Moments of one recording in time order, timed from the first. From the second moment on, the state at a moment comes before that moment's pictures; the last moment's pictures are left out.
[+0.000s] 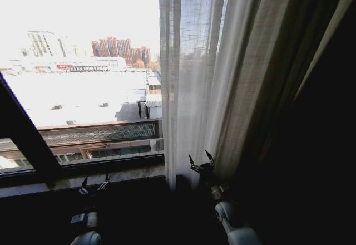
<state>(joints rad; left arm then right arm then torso) 1.45 -1.40 -0.75 -1.74 -0.31 -0.35 -0.05 -1.20 1.34 0.39 1.71 0.16 0.31 -0.12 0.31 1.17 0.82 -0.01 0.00</state>
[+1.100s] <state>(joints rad) 1.45 -1.40 -0.75 -1.74 -0.31 -0.35 -0.05 -0.96 1.38 0.23 1.56 0.12 0.25 -0.02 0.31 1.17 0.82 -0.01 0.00</state>
